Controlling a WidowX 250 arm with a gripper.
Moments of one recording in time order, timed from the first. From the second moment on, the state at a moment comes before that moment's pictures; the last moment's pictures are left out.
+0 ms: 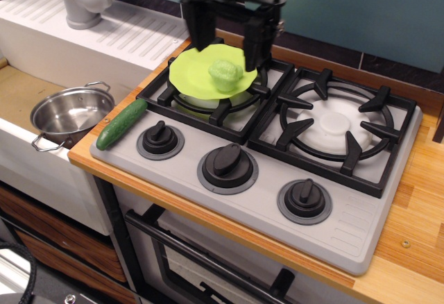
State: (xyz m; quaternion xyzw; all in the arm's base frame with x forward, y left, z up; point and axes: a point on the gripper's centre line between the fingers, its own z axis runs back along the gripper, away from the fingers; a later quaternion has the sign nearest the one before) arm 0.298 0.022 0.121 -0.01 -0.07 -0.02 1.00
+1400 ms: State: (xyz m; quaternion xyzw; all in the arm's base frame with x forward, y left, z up) arm 0.270 0.113 0.116 0.09 -0.18 0.05 0.98
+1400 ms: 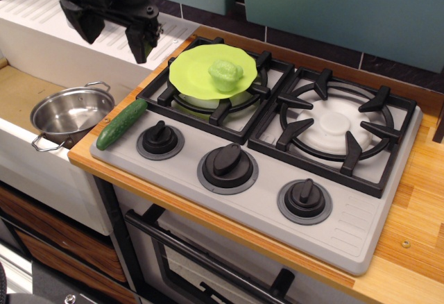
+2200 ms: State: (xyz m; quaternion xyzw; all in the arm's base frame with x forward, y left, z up) arm 0.250 0.105 0.059 0.04 -0.11 0.08 0.99
